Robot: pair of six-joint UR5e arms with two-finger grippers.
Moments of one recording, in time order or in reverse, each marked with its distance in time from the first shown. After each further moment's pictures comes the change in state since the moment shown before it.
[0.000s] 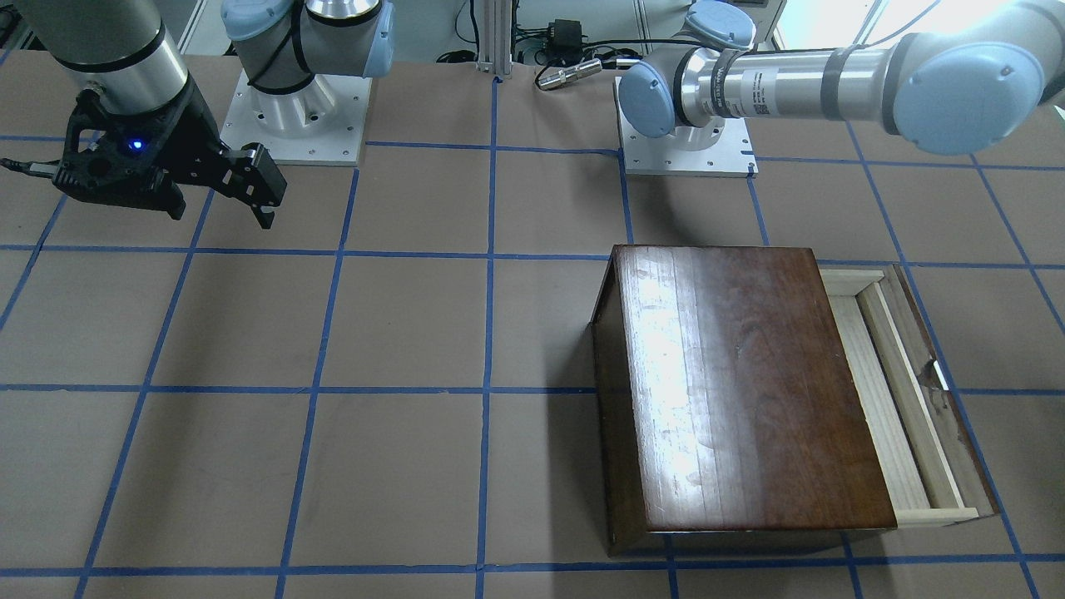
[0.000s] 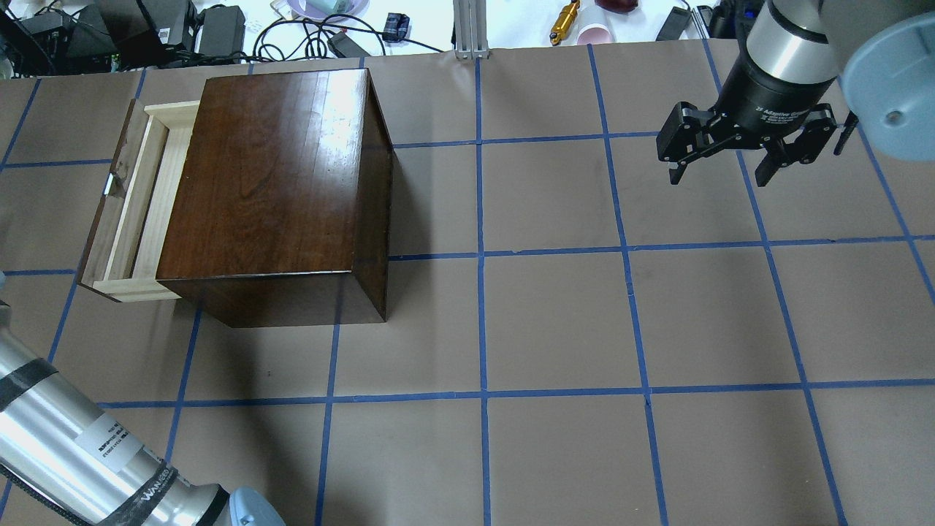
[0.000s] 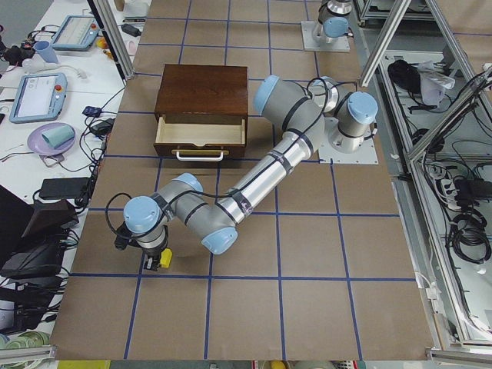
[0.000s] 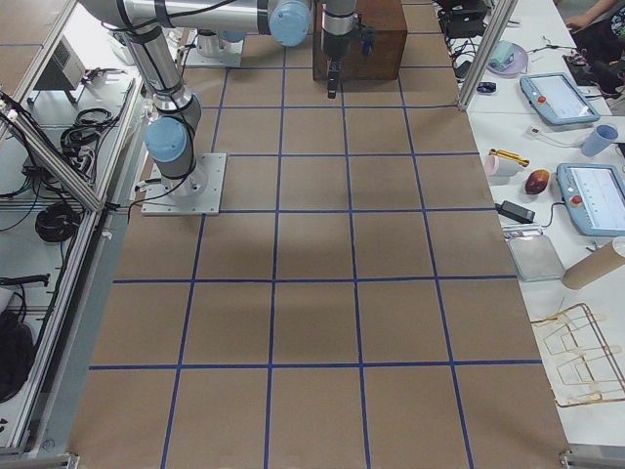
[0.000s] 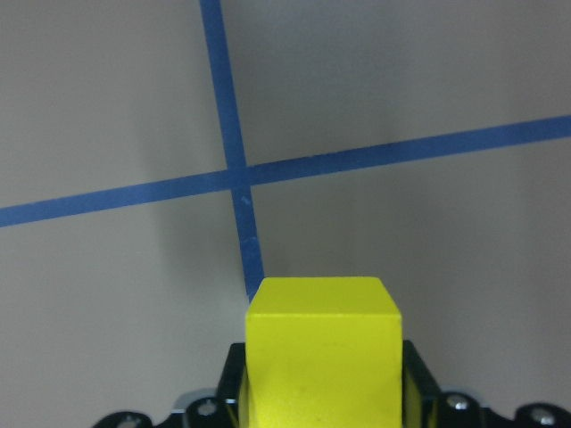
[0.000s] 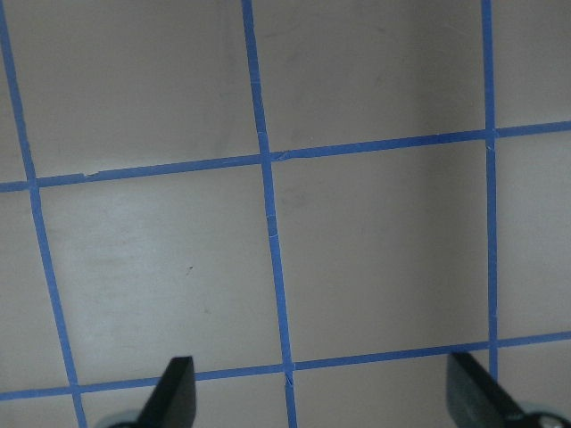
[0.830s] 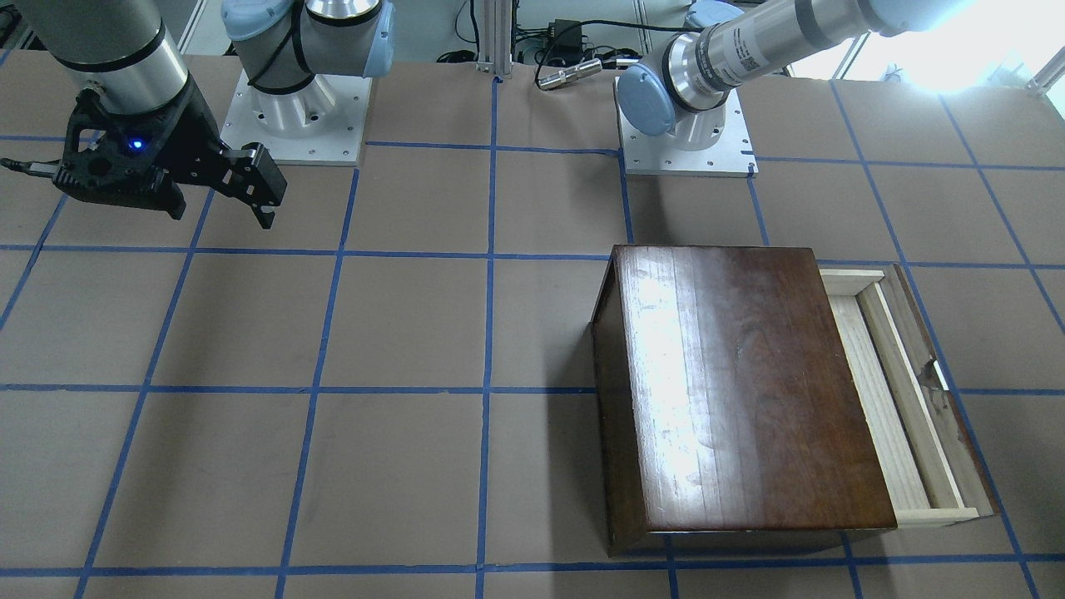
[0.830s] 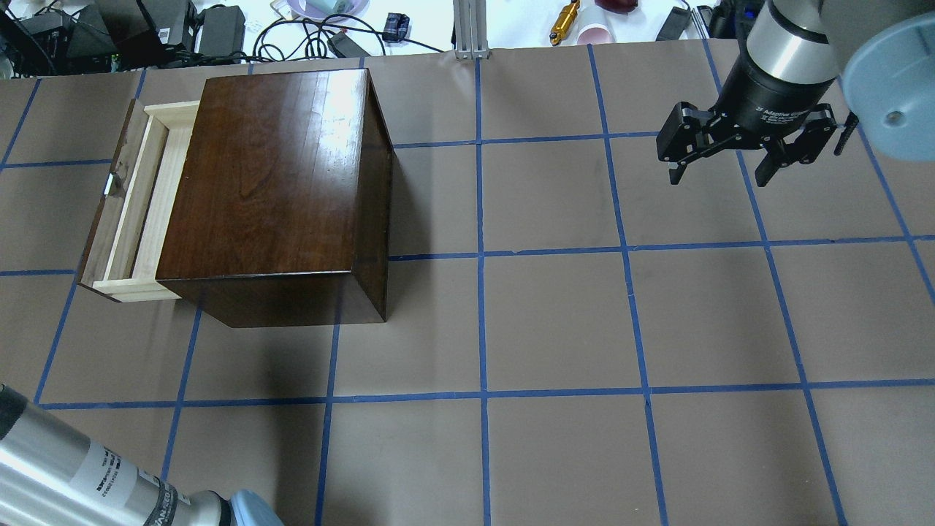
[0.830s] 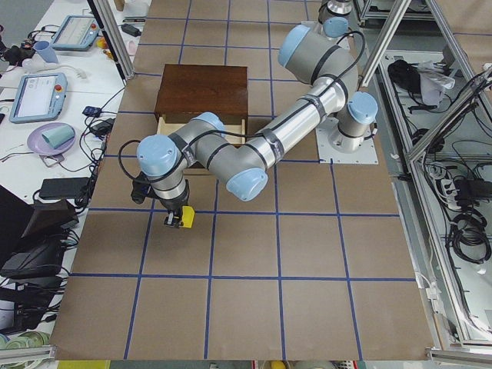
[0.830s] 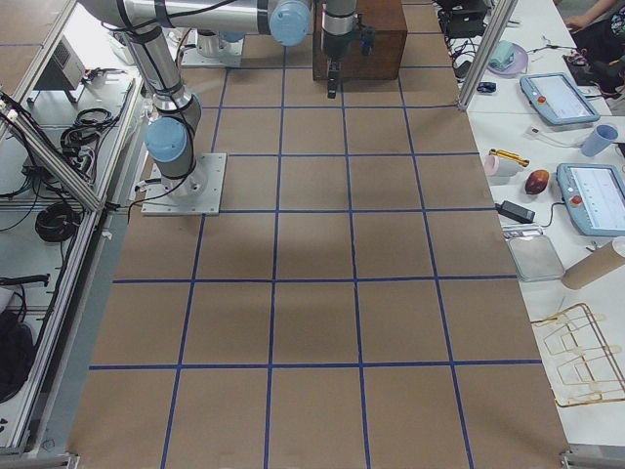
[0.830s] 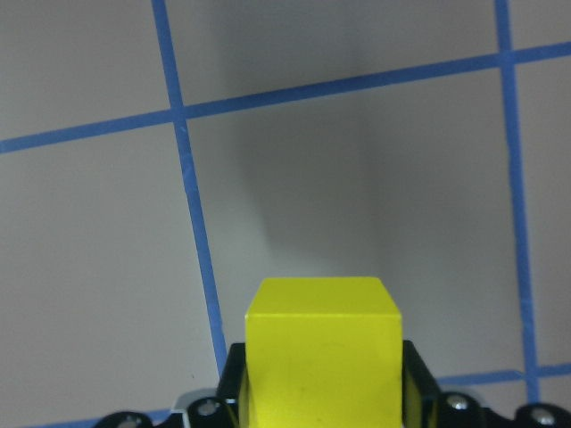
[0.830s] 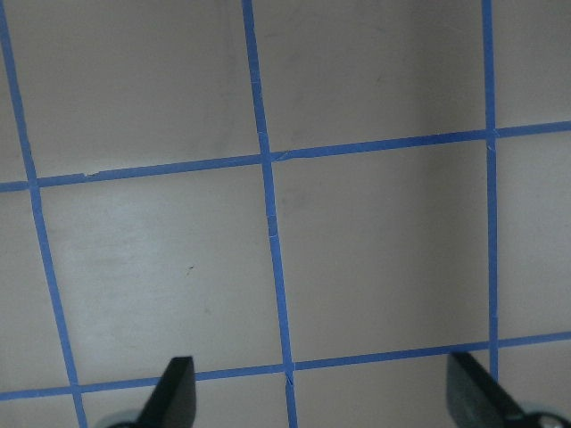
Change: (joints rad) left arm -0.013 0.346 -0.258 -0.187 0.028 -0.014; right arm 0.000 0.000 0.000 0.000 0.001 0.000
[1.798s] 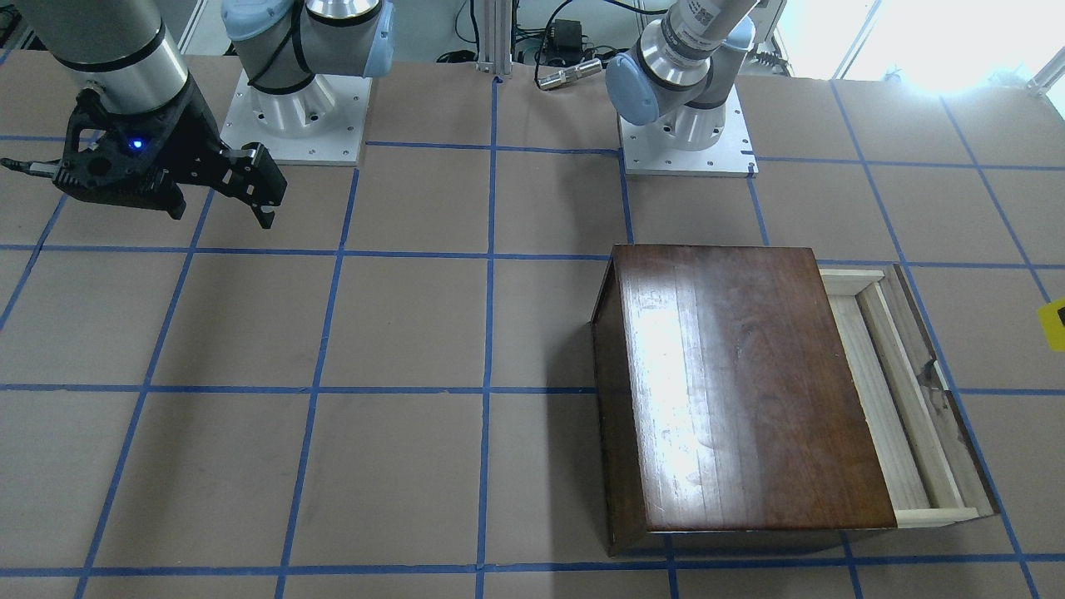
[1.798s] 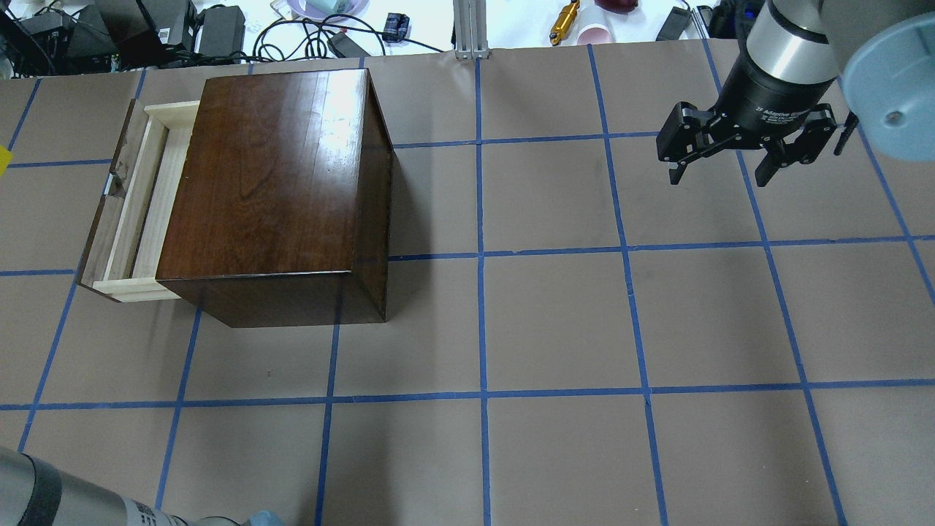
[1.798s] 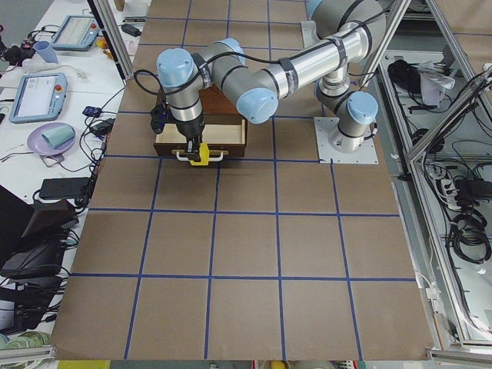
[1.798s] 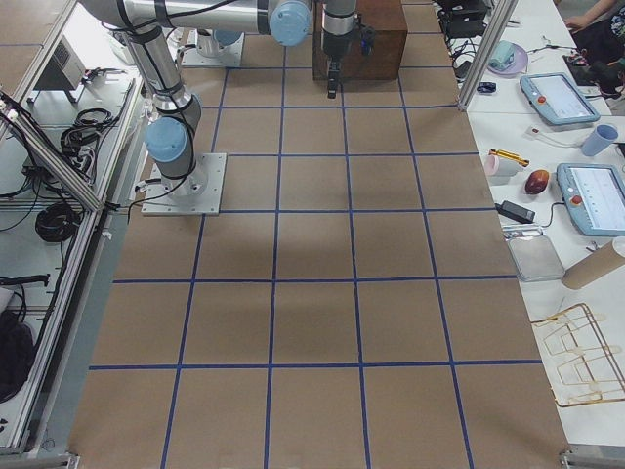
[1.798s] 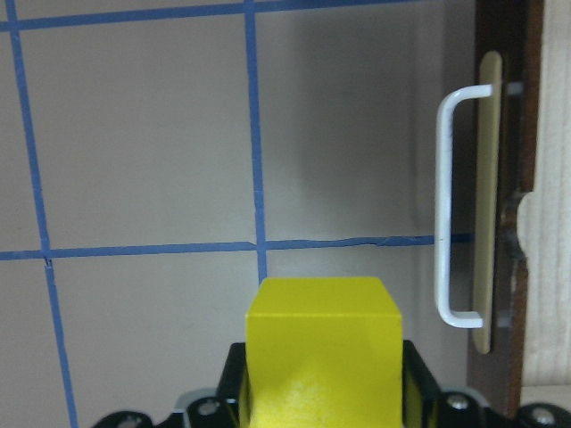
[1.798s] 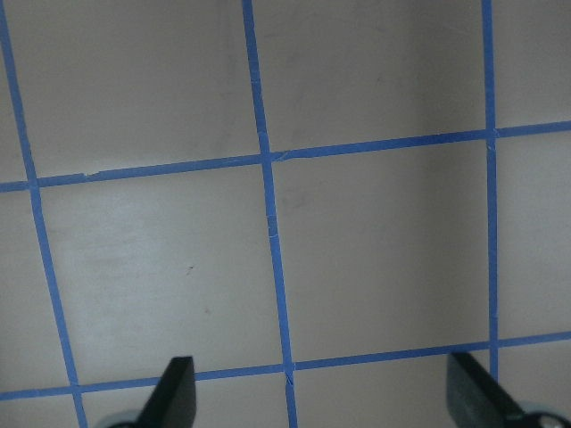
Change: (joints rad) left arm -0.196 0.275 -0.278 -0.028 0.018 -0.322; right arm 0.000 0.000 0.000 0.000 0.000 0.000
